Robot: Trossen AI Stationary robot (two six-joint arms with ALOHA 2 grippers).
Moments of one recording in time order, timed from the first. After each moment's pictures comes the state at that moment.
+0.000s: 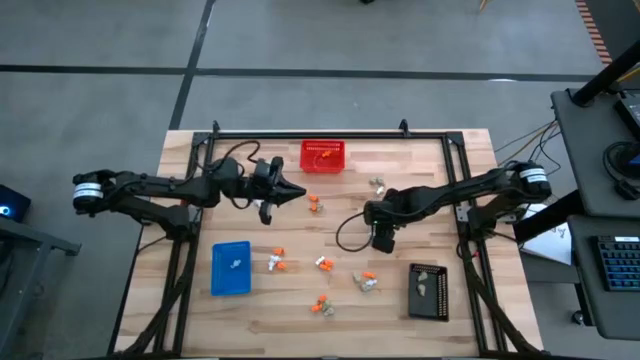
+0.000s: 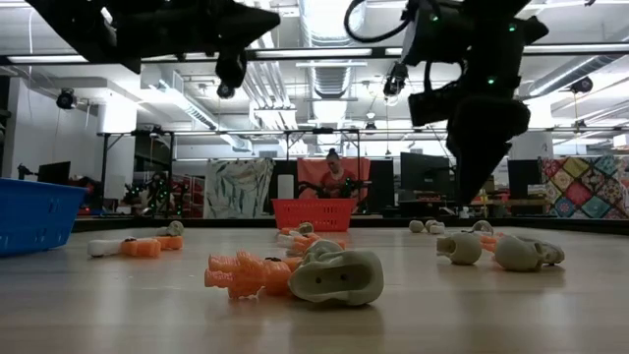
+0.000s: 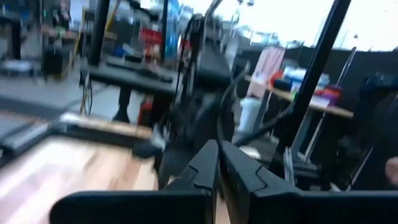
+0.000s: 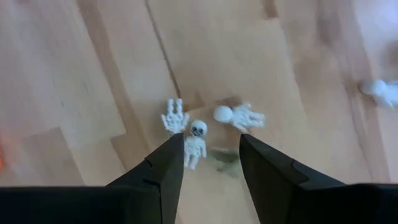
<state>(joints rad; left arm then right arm) 0.20 1.18 0.55 0.76 0.30 -0.28 0.03 1.55 0.93 -0.70 0.09 0.32</state>
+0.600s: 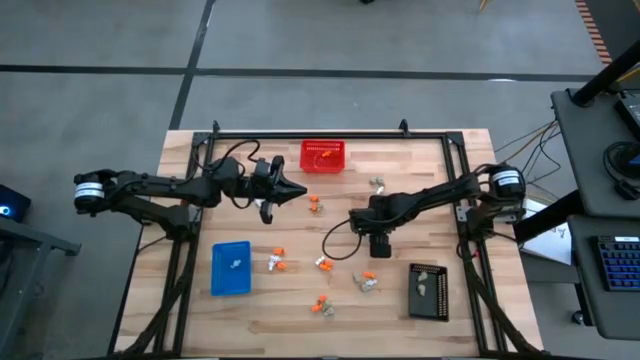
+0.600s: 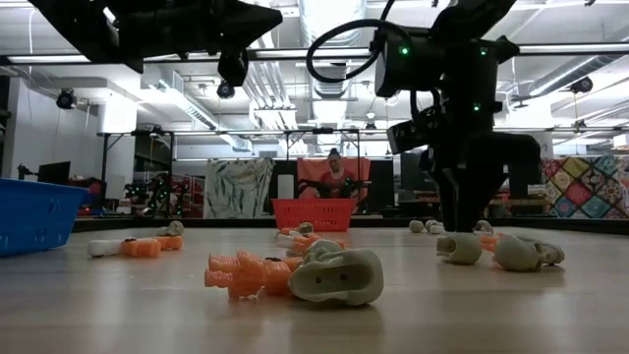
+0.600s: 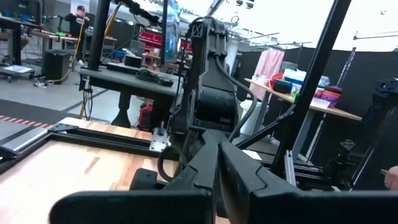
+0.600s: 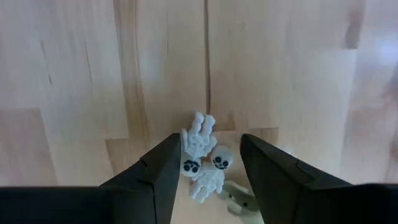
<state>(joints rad) 0.20 1.19 0.55 0.76 0.30 -0.27 0.04 1.75 1.03 -0.71 0.06 0.07</state>
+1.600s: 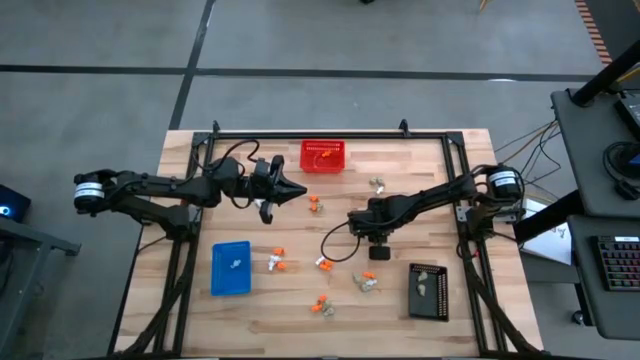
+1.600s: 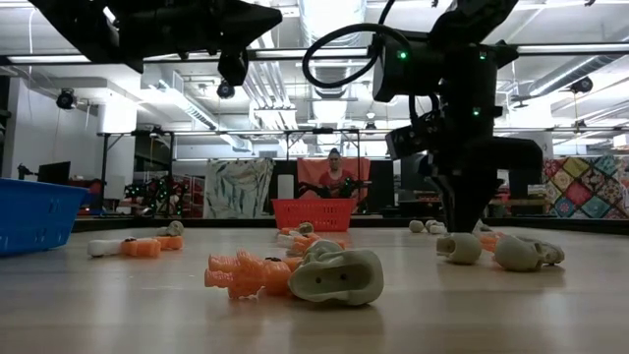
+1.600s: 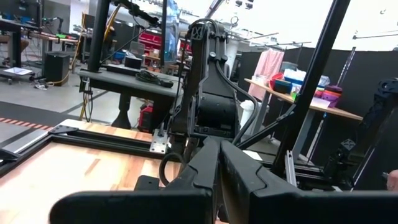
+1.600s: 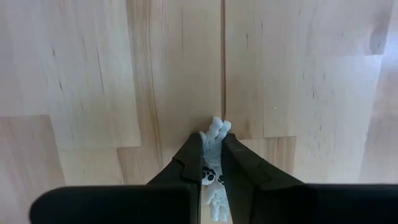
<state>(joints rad) 0.20 1.19 0.56 0.76 0.30 -0.27 0.04 1.78 1.03 -0.68 0.05 0.07</state>
